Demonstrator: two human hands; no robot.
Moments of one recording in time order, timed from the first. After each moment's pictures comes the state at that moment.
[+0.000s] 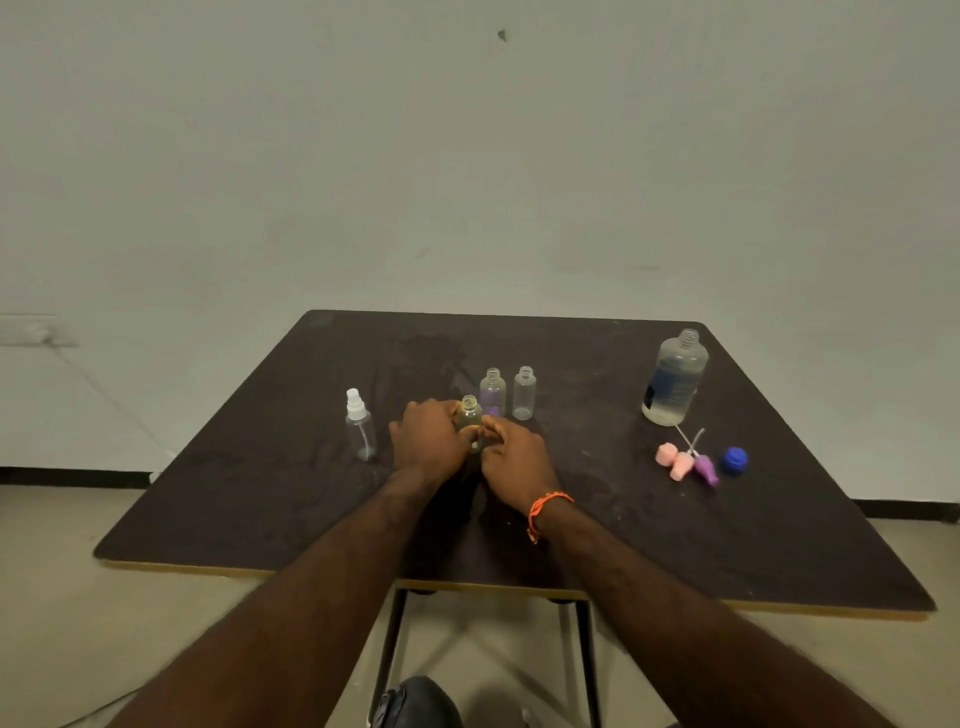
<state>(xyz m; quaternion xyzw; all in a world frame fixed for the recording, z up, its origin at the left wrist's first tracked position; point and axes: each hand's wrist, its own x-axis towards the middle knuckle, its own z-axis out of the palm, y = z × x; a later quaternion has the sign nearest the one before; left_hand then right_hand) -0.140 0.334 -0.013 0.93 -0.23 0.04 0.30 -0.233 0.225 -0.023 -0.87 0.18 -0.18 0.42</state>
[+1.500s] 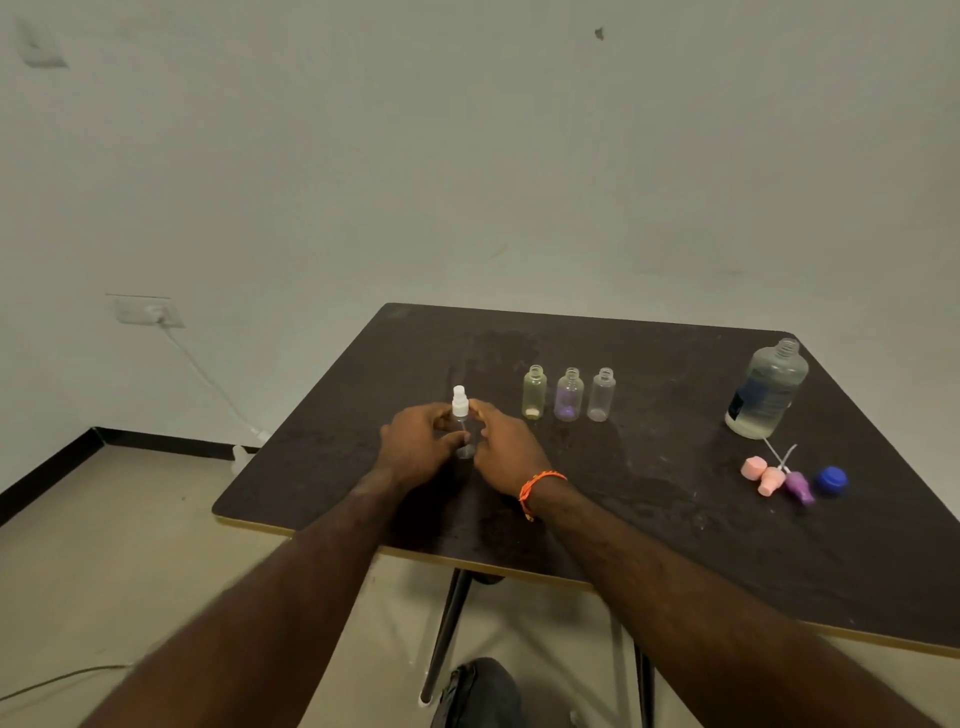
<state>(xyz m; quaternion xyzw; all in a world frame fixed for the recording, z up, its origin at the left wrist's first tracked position) -0.099 0.455 -0.025 0.90 -0.24 0.01 0.36 -0.188 0.311 -0.001 -0.91 0.07 -0.09 0.39</state>
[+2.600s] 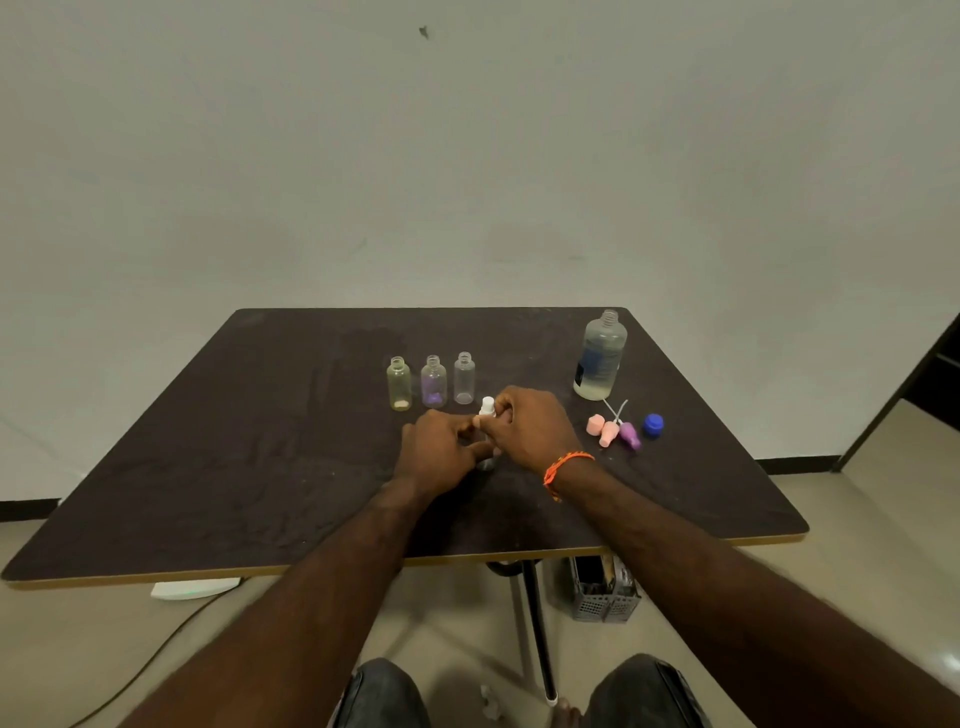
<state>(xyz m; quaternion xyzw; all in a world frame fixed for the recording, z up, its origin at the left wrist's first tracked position) -0.192 0.297 -0.034 0.84 -0.38 -0.04 0.38 -0.296 0.178 0.026 -0.92 0.24 -0.18 0.25</state>
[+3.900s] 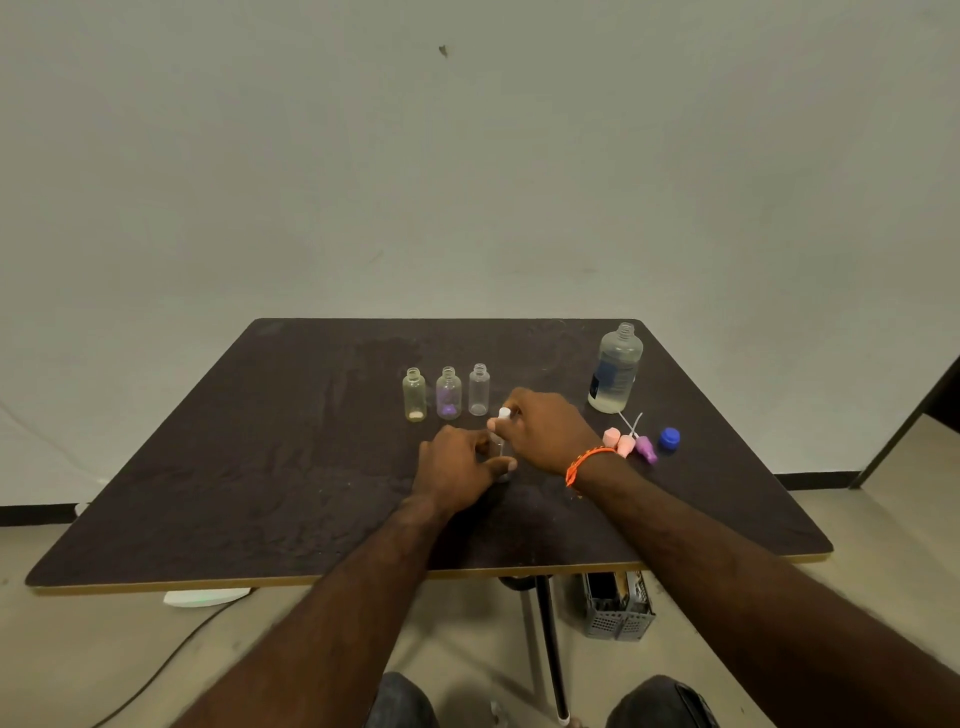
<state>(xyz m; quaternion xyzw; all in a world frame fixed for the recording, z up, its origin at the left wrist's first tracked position) -0.199 0.297 -0.031 0.86 -0.36 -0.05 0.36 -0.293 0.169 0.045 -0.96 0.17 -0.12 0.20</state>
